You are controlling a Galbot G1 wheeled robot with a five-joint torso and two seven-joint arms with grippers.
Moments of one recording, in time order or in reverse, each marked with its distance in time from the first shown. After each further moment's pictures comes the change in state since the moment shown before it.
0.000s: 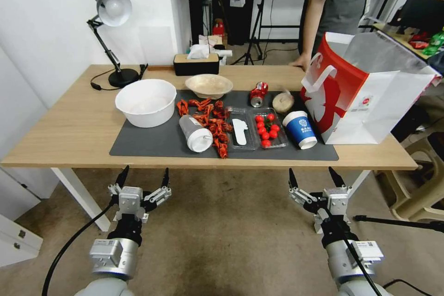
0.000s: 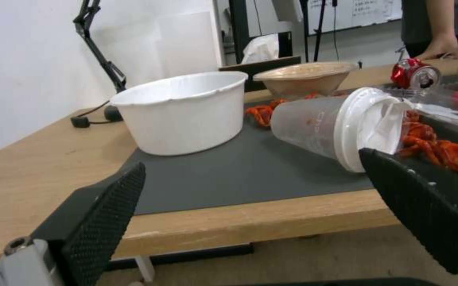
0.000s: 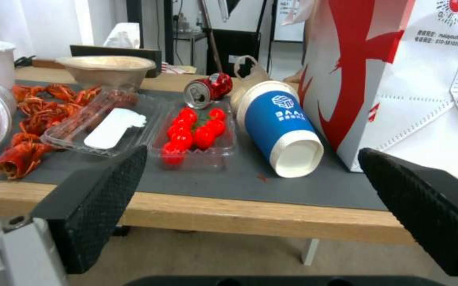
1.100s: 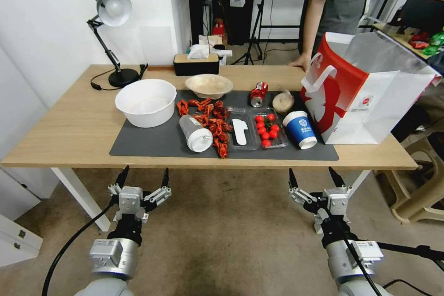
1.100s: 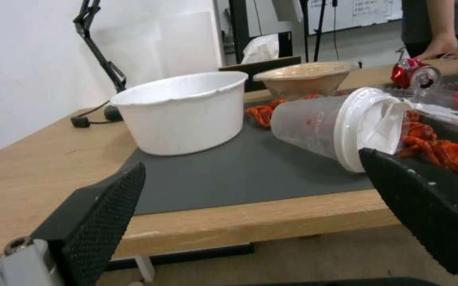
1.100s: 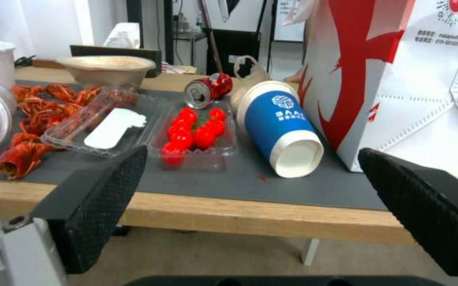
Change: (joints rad) left arm 0.000 0.000 0.000 0.000 0.000 0.000 0.000; right arm 0.000 0.000 0.000 0.000 0.000 0.000 0.000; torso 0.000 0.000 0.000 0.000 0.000
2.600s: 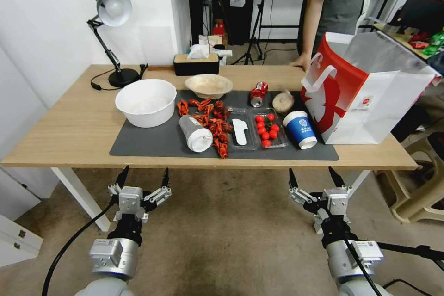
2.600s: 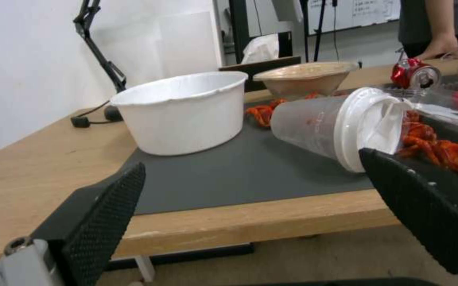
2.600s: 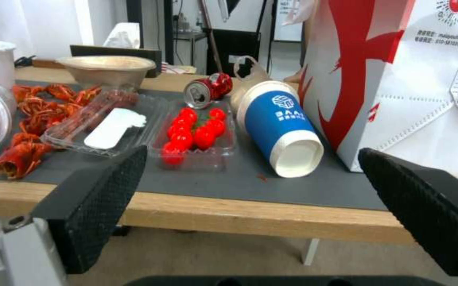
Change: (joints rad) left arm 0.000 0.000 0.000 0.000 0.000 0.000 0.000; right arm 0.000 0.000 0.000 0.000 0.000 0.000 0.000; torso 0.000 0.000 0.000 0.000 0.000
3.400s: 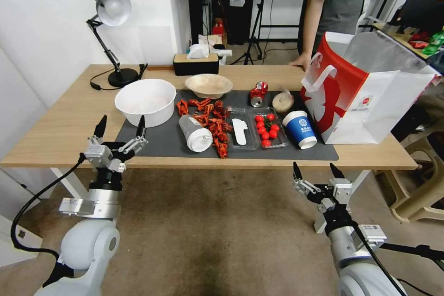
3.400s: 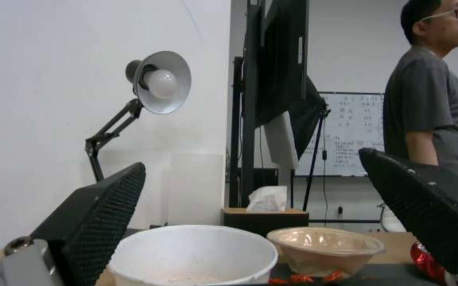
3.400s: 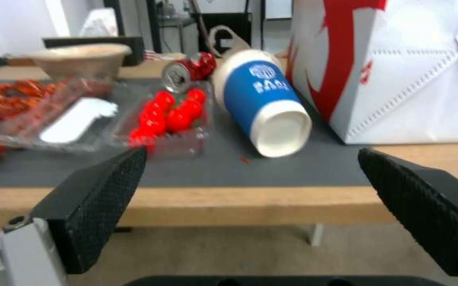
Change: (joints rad) left arm -0.360 0.247 -0.063 0.239 -0.438 -0.327 0.038; right arm 0.090 -0.134 -0.003 -0.083 0.193 -0.051 0.110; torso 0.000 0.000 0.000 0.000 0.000
